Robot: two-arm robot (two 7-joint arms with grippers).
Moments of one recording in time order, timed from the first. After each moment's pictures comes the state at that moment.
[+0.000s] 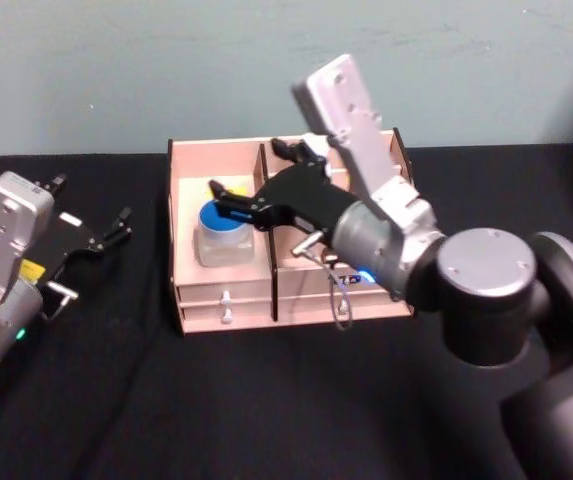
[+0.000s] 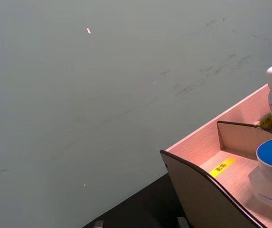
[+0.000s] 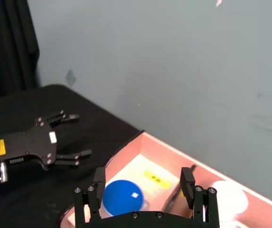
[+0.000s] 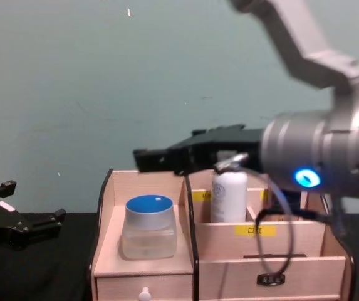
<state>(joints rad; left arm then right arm) -0.20 0.60 0.45 -1.41 -0.25 -0.12 0.03 0.22 0.07 -0.39 -1.74 -0.05 0.48 0.32</state>
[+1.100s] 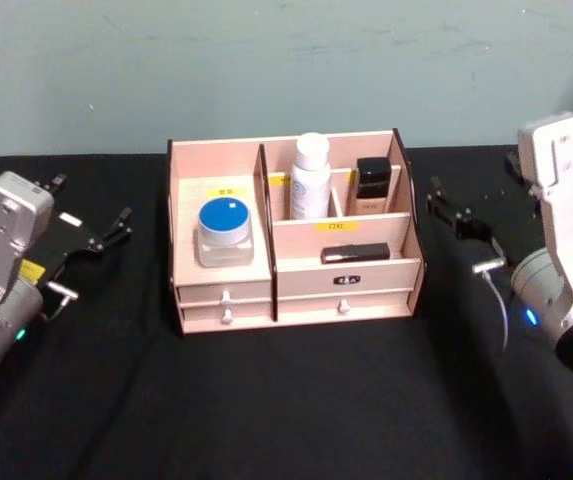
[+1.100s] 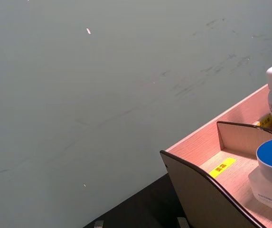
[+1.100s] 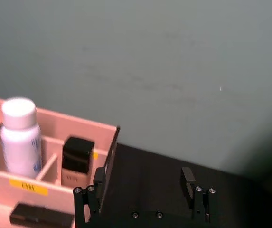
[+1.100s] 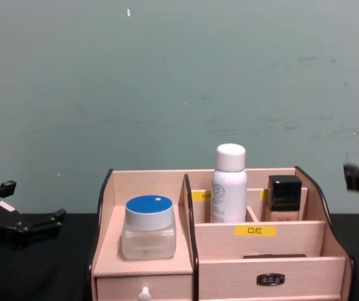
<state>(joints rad) -0.20 0.60 0.45 -1.41 -0.25 -0.12 0.03 -0.04 0.12 -0.10 -1.84 -0.13 0.30 0.07</state>
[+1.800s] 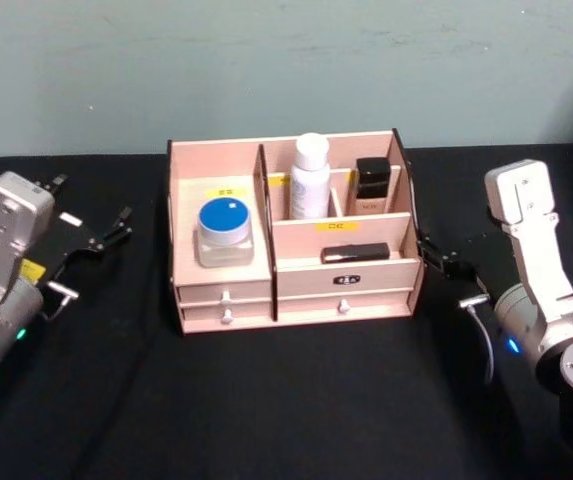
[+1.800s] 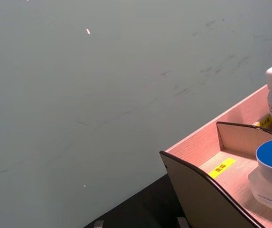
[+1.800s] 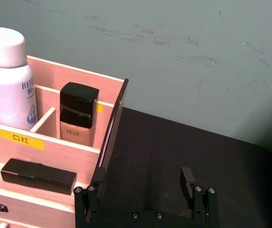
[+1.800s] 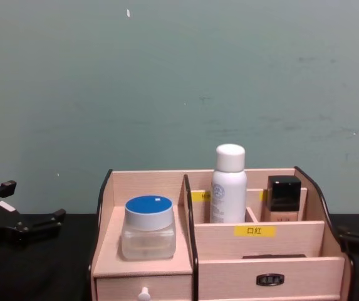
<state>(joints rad) -0.20 0.60 0.45 -1.41 -0.25 -0.12 0.03 -0.03 0.10 -0.10 -1.70 -0.17 0.29 0.09</state>
